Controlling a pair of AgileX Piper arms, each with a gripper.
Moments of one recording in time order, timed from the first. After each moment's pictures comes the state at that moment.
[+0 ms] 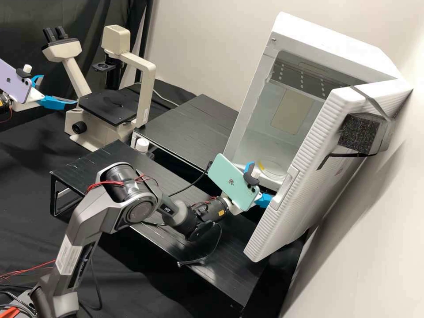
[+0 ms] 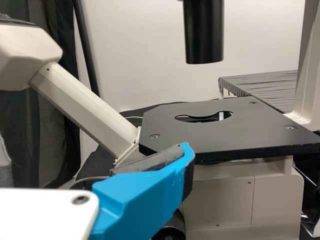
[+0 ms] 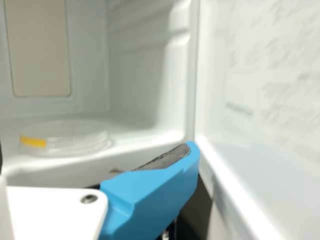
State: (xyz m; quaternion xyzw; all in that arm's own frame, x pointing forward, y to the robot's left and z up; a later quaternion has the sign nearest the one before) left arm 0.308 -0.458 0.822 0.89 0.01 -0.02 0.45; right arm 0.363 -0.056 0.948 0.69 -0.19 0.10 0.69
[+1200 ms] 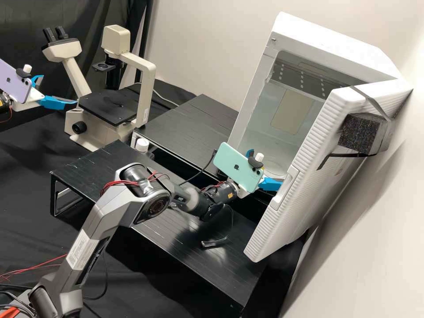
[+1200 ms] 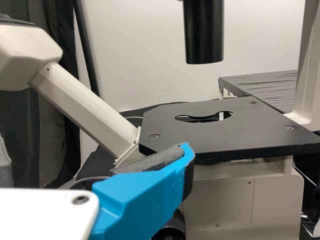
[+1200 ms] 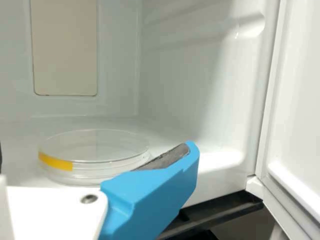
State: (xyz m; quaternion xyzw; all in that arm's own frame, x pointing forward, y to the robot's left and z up) left arm 0.308 -0.458 0.822 0.89 0.01 -0.02 0.45; right arm 0.438 -0.052 0.936 0.69 -0.15 0.06 0.71
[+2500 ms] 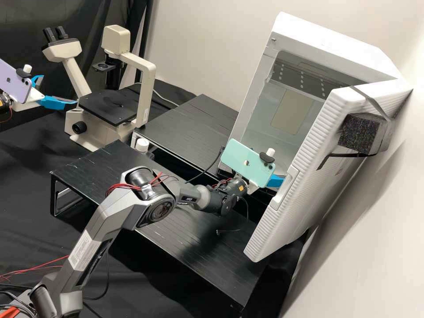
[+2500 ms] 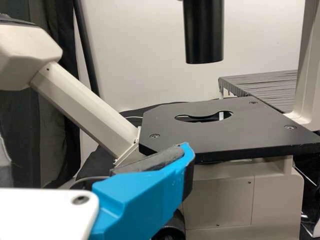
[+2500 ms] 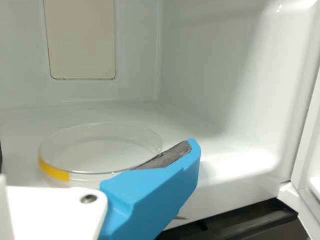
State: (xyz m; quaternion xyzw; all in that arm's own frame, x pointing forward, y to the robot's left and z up) left arm 0.308 -0.458 0.822 0.89 0.01 -0.02 0.45; right arm 0.452 -0.052 0.958 0.70 -0.09 0.01 0.71
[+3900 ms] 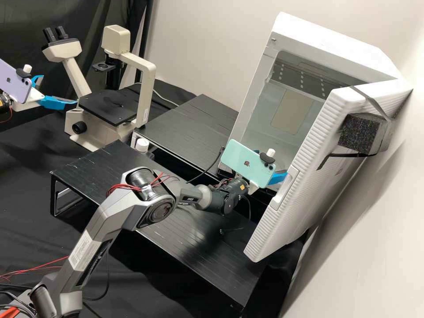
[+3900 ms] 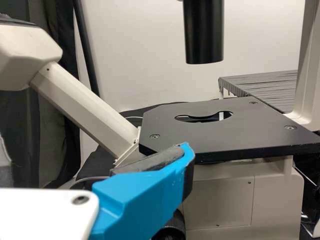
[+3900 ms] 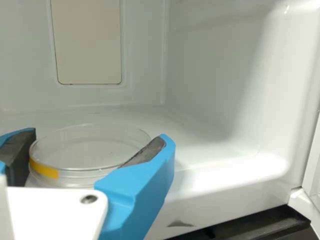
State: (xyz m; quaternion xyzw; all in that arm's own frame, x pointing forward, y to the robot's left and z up) left arm 0.308 -0.458 0.822 0.89 0.01 -0.02 0.45; right arm 0.452 -0.054 0.961 0.71 -0.08 -0.01 0.70
